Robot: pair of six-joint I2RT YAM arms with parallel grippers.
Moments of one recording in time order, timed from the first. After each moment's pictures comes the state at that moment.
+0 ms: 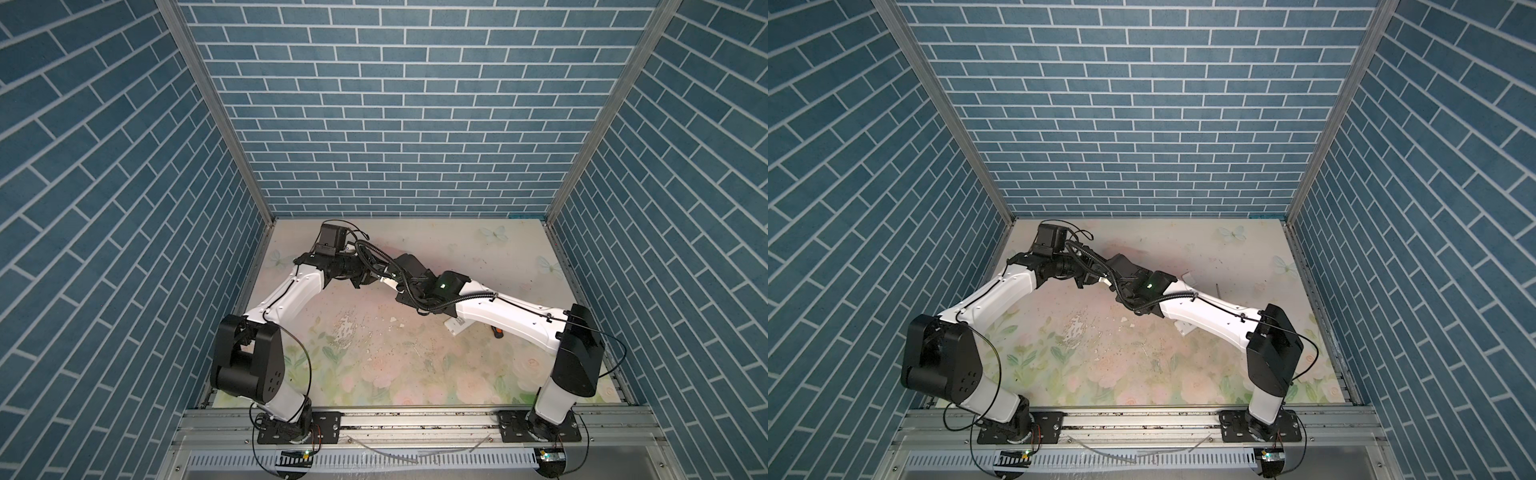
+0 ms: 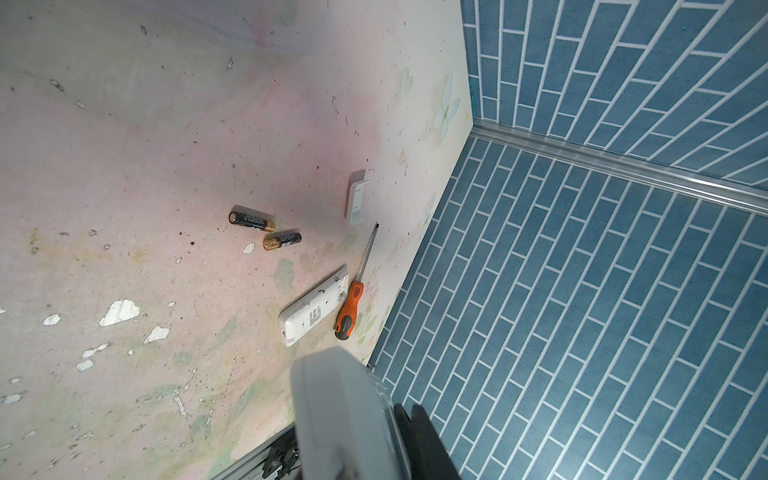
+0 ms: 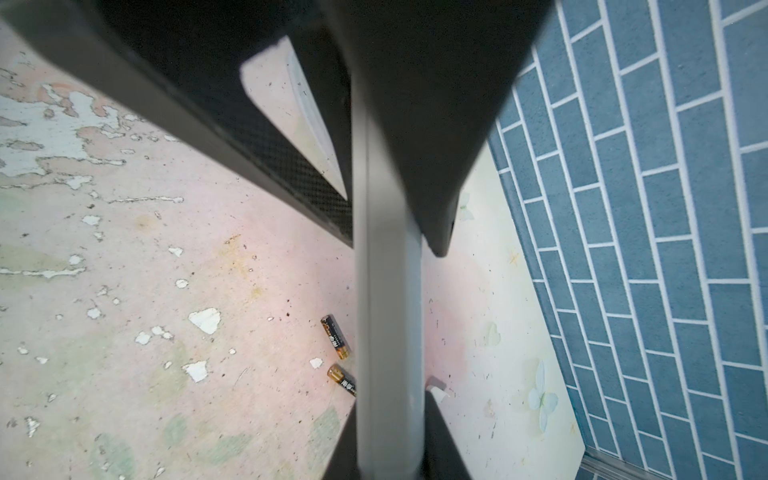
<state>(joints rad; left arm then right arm) -0.25 1.57 1.19 -0.42 0.80 -1.18 1.05 1.74 1.49 -0.58 0.46 -0.45</state>
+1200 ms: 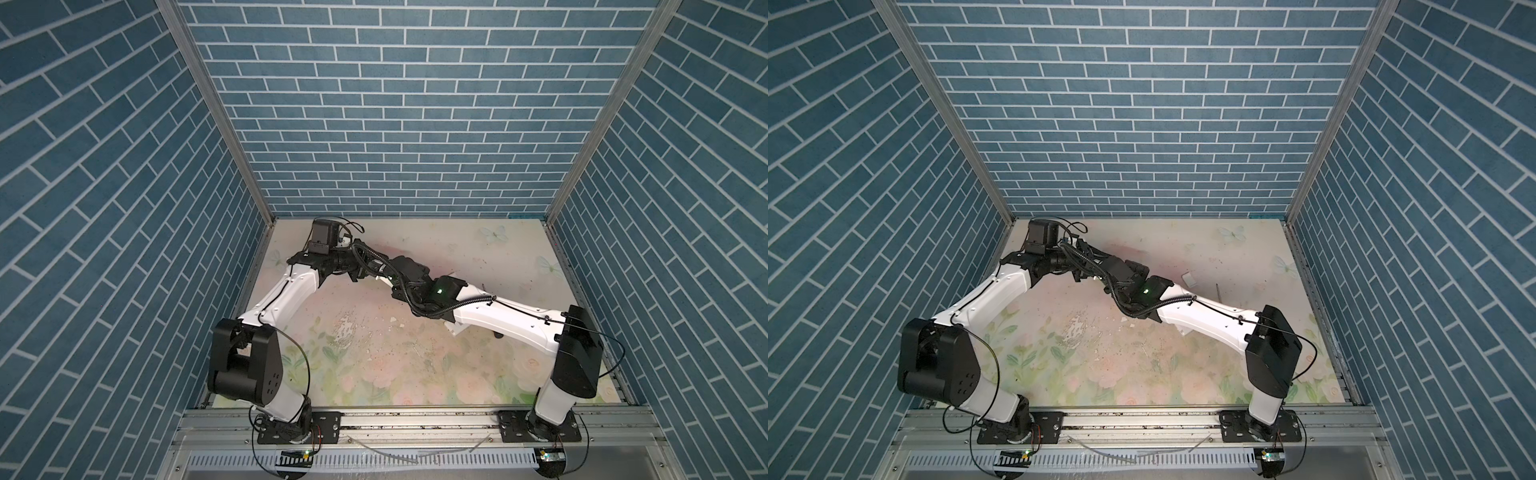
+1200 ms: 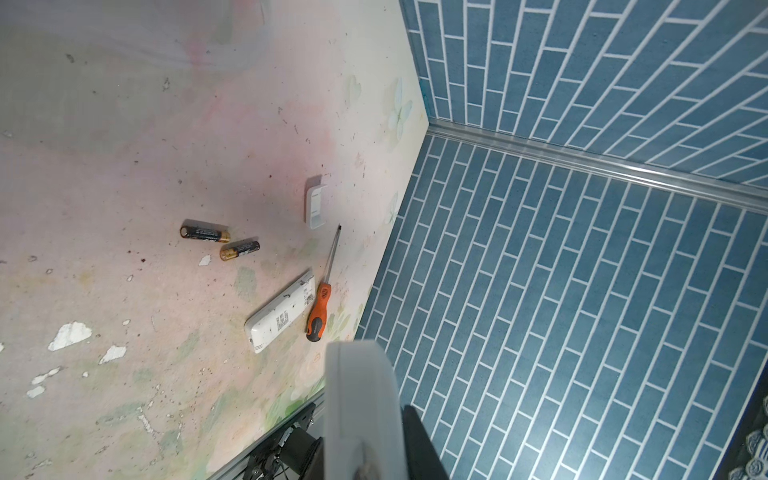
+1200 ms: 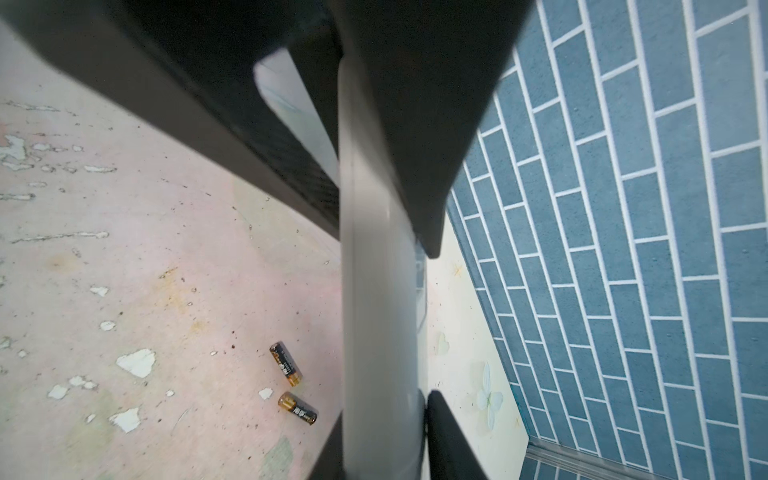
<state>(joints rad) -0.22 1.54 1.19 -0.32 0.86 -1.20 1.08 1.74 1.47 -0.45 0.62 -0.52</state>
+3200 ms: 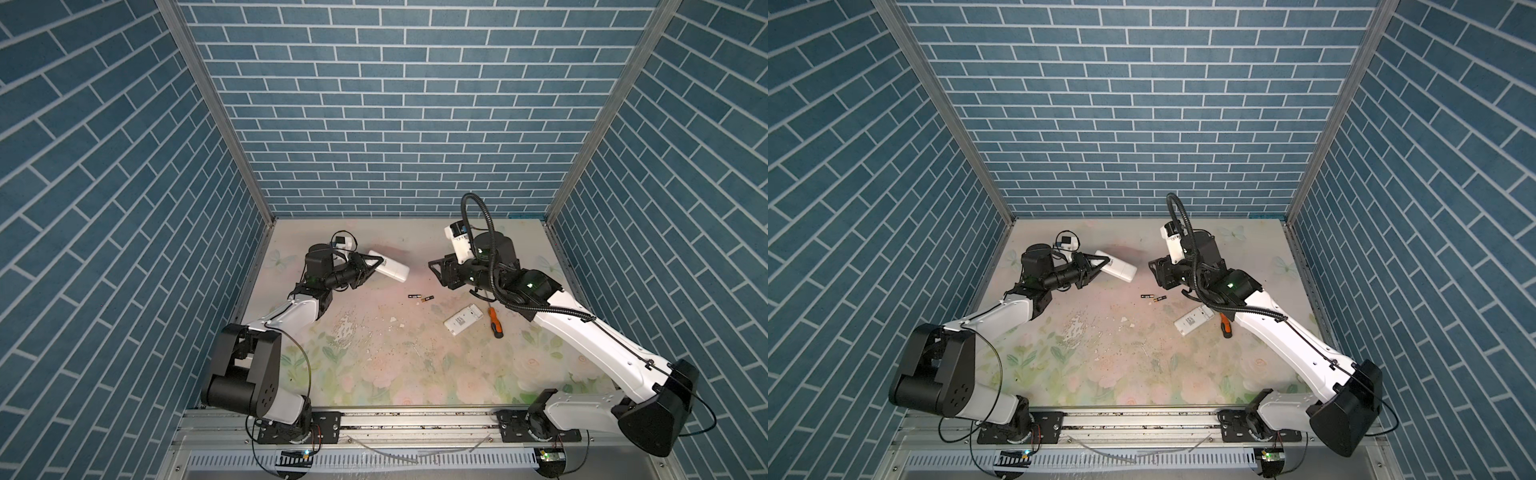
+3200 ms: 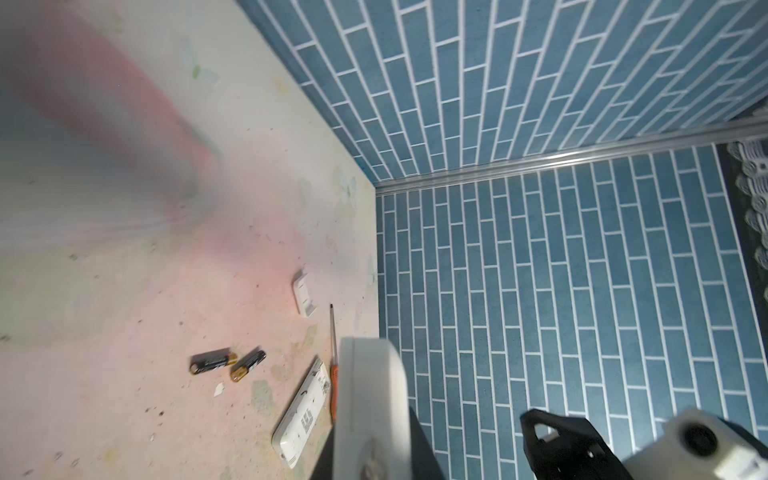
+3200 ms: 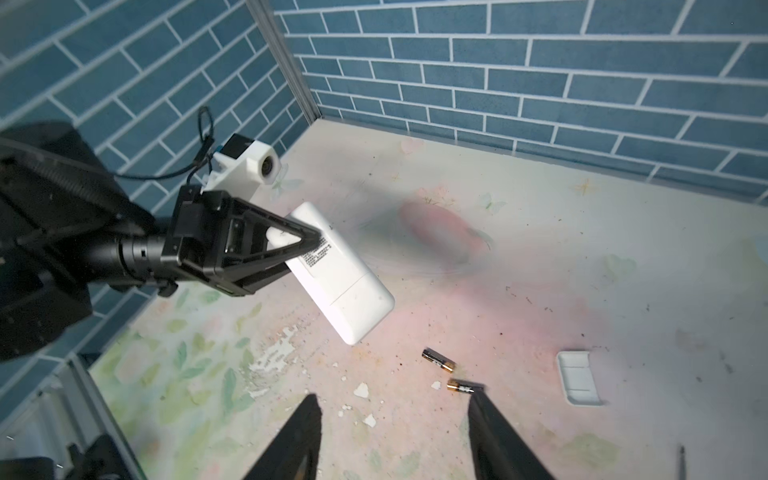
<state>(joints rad) -0.23 1.47 0.78 0.46 0.73 -1.15 0.72 1.27 1.20 -0.41 -0.12 0.32</state>
